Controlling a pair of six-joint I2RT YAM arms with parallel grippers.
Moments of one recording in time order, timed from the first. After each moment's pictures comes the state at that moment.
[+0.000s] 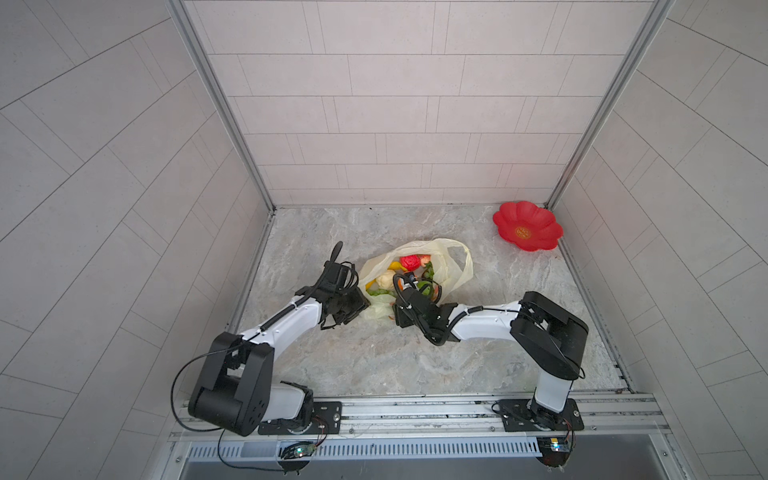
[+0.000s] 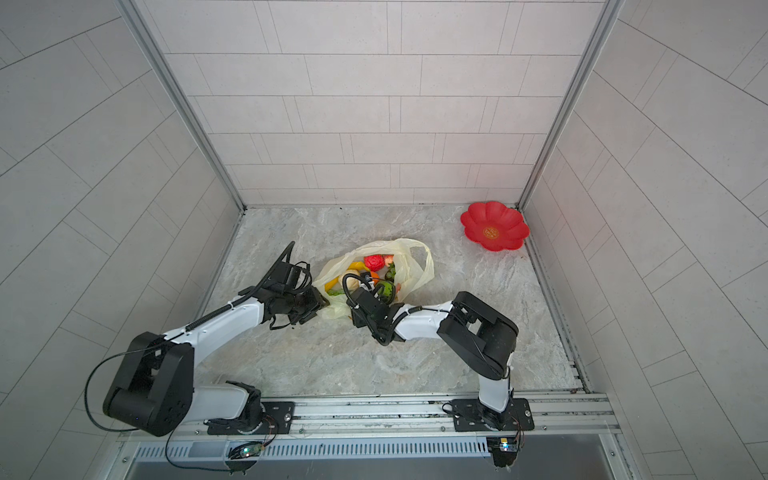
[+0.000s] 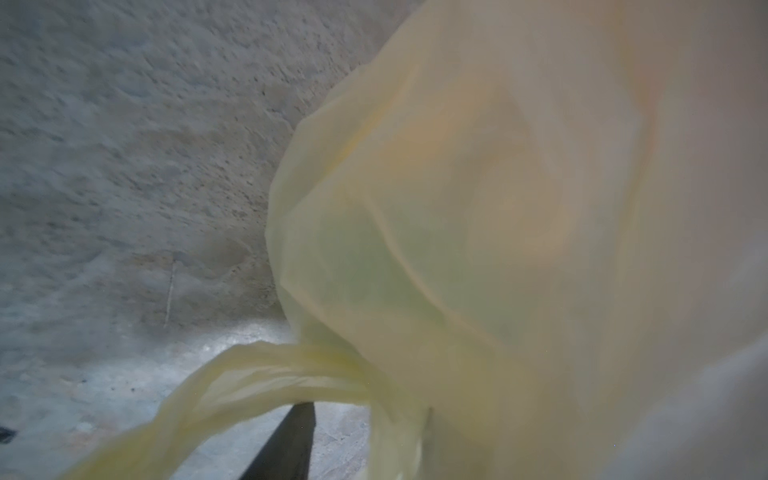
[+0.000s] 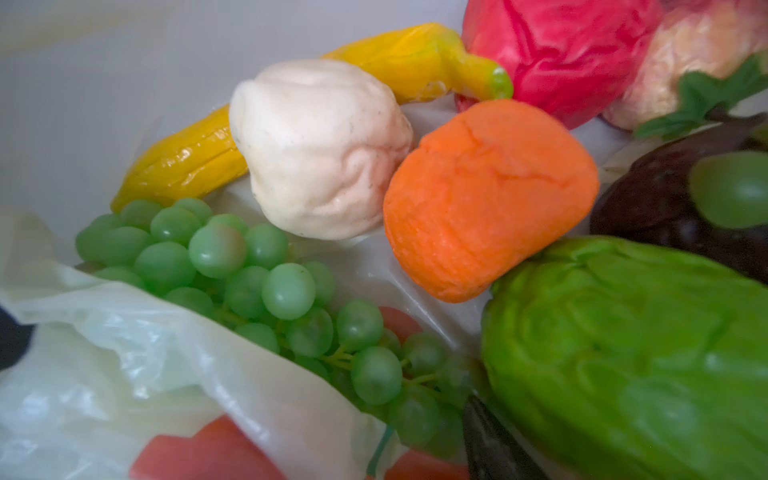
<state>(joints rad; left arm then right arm) -0.28 1.36 0.70 -0.41 0.32 -0.85 0.93 1.84 0.96 0.05 0.35 0.58</state>
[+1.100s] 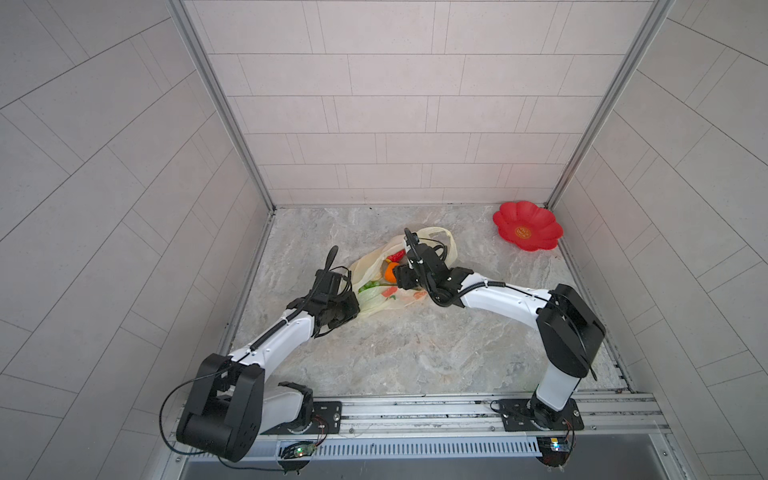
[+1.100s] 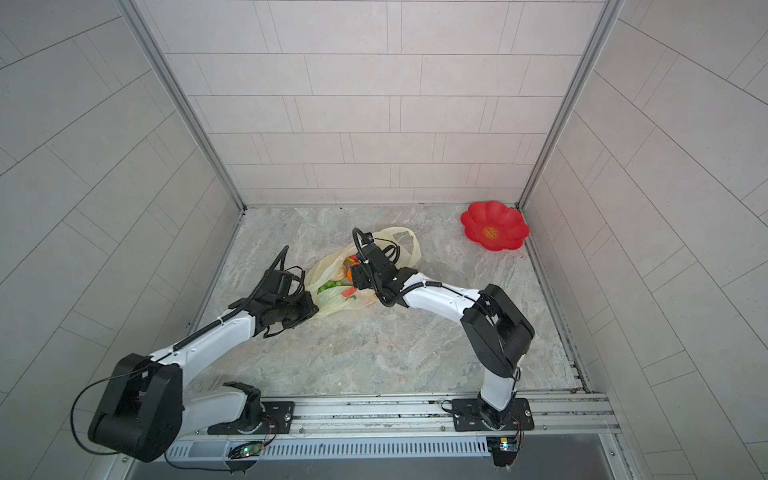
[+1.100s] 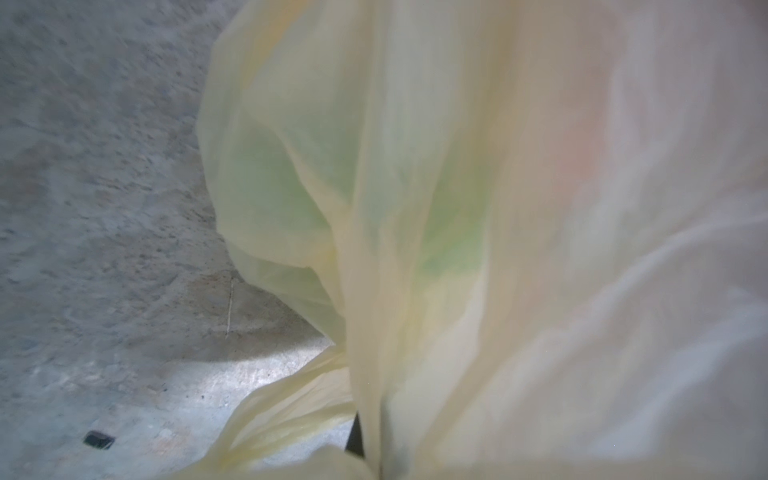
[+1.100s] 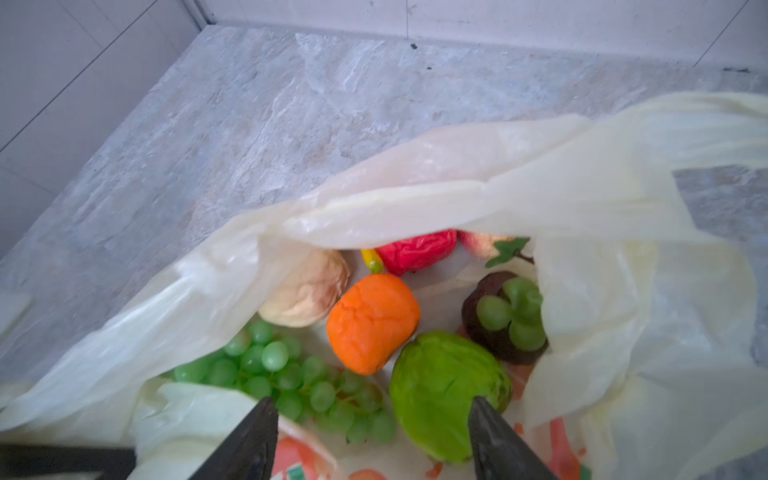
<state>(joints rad) -0.27 1.23 0.59 -0.35 0.27 -0.73 0.75 1.81 1.26 -0.13 0.20 0.38</state>
